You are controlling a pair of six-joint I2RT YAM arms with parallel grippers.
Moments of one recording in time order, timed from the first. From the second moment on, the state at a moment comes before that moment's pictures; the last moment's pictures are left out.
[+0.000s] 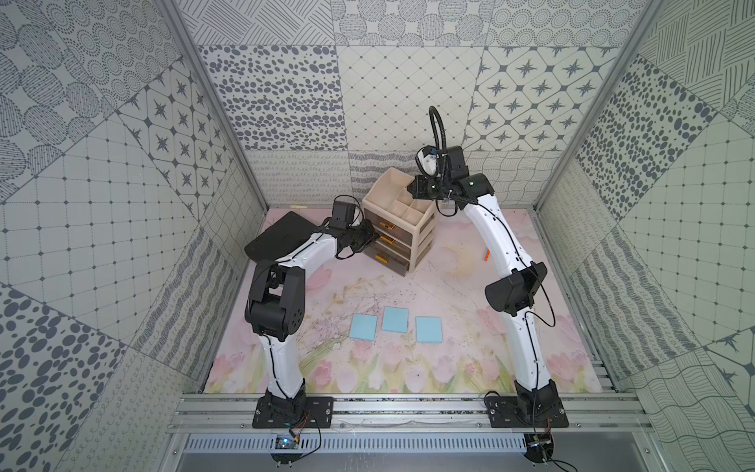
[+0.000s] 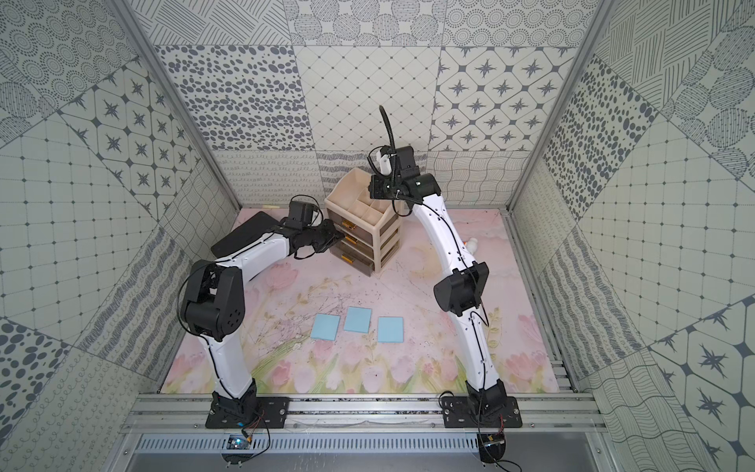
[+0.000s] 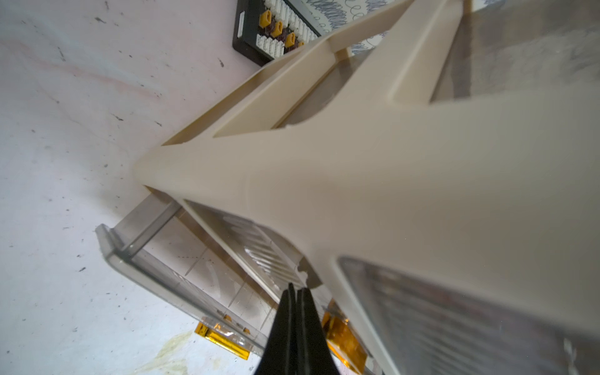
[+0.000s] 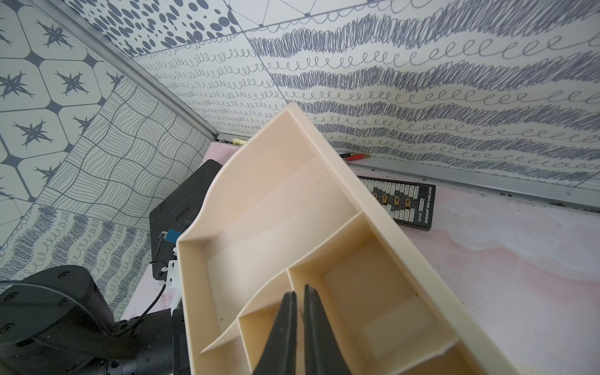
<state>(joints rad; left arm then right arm) -0.30 1.94 1.46 -0.25 0.45 -0.86 0.44 2.36 2.73 -0.95 -0.27 0.32</state>
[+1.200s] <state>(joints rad) -0.13 1.71 1.40 -0.27 0.37 -0.90 0.44 1.44 1.53 -0.68 -0.19 0.37</state>
